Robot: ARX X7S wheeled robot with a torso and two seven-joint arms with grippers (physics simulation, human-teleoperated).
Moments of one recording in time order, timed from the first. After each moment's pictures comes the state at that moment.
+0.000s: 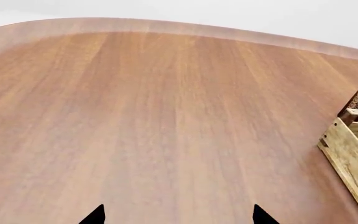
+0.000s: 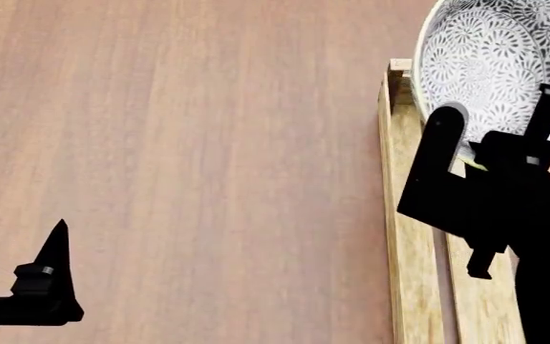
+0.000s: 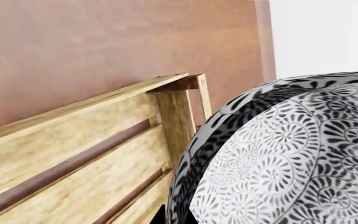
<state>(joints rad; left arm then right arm) -0.23 -0.35 -0.02 0.65 -0.69 -0.77 -0.35 1.07 0.86 -0.95 -0.04 -0.21 0.61 -0.37</state>
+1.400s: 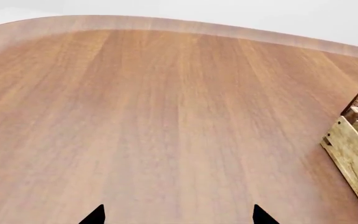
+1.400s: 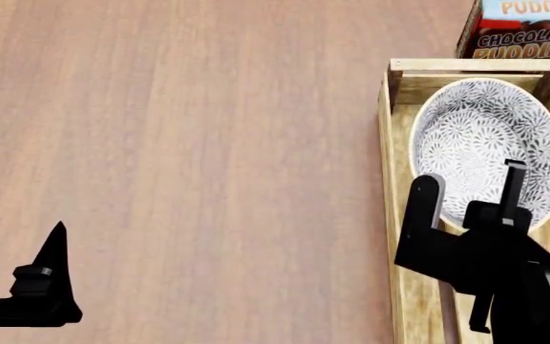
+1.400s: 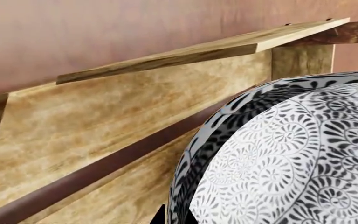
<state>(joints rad) -0.23 -0.37 -0.01 0.64 -0.71 -0.75 -0.37 1.04 0.71 -1.09 0.38 -0.25 0.47 -0.37</state>
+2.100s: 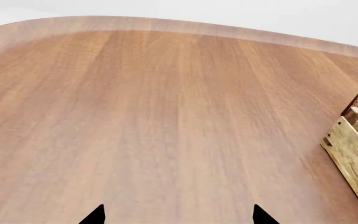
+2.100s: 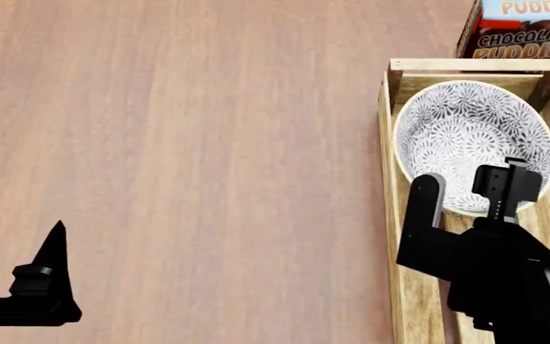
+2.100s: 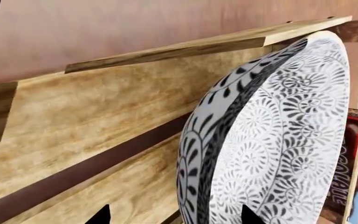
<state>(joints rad) -0.23 -0.38 0.00 0.64 -0.72 -0.74 -0.39 1.04 0.71 -1.10 0.40 -0.27 0.45 -0.38</state>
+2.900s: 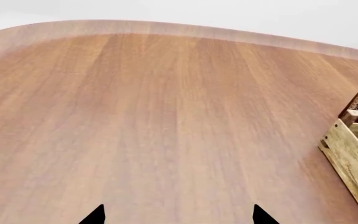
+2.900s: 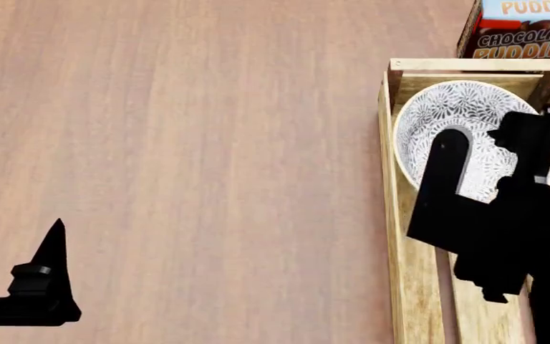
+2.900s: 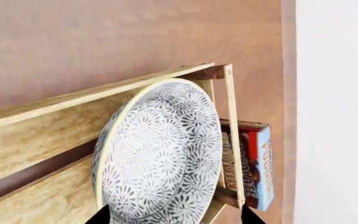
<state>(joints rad) -0.23 -0.39 0.01 0.66 -0.74 -0.74 -0.41 1.04 0.92 -0.96 -0.08 -0.22 0.61 -0.43</state>
